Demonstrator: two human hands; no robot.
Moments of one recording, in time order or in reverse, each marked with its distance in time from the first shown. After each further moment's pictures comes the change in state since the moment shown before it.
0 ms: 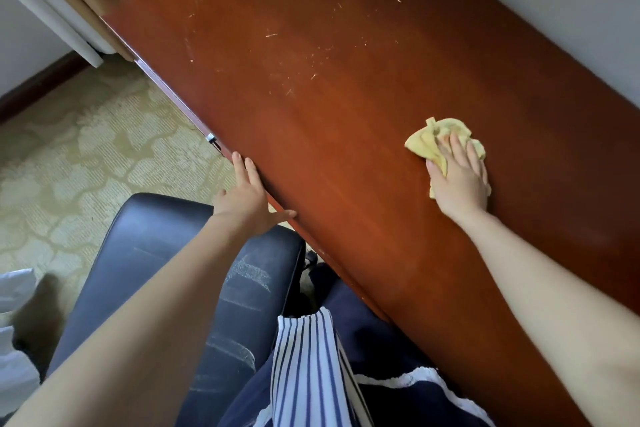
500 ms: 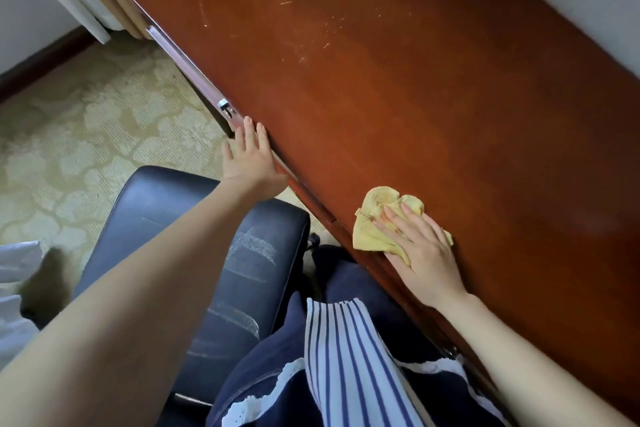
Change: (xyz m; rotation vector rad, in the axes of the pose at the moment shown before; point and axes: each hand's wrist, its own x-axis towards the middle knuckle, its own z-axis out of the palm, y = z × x) left_hand -0.002 -0.008 0.011 0.026 0.059 -0.032; right_hand -0.160 -0.011 0.041 0.035 -0.077 -0.589
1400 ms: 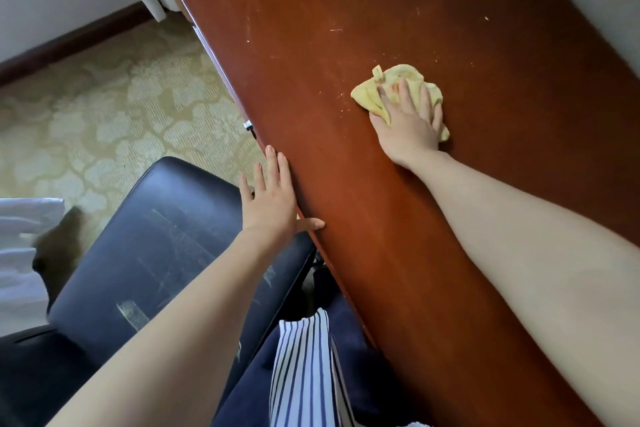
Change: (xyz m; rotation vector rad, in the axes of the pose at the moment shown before) left_hand 0.012 0.022 0.008 -0.088 0.052 -0.131; right_hand 0.300 0.010 -0.050 -0.204 -0.119 0.245
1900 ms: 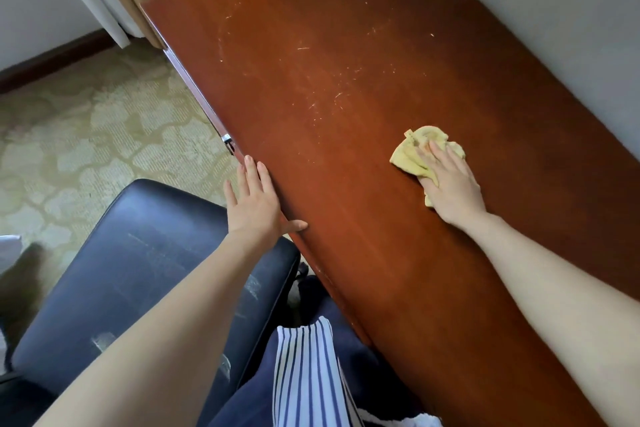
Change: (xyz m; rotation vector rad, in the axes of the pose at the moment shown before) left_hand -0.007 0.001 -0.009 0.027 -0.006 0.034; right_hand -0.099 0.116 0.005 0.075 0.032 0.015
